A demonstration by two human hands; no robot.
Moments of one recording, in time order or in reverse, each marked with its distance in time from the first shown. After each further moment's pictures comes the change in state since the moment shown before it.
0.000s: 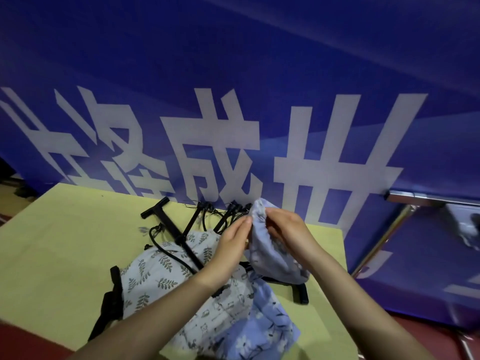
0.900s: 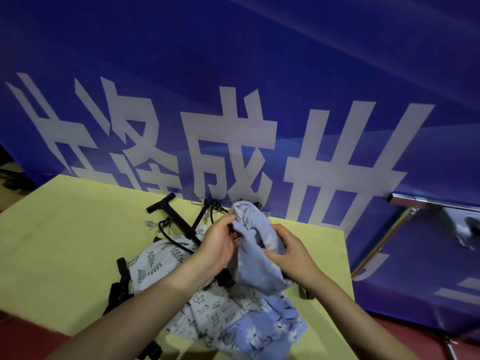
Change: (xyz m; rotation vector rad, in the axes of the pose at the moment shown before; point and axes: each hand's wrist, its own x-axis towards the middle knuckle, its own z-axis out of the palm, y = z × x) left_hand -0.008 -0.008 -0.062 -0.549 0.015 -0.197; right_hand -0.033 0.057 0.014 -0.691 -0.058 -0.207
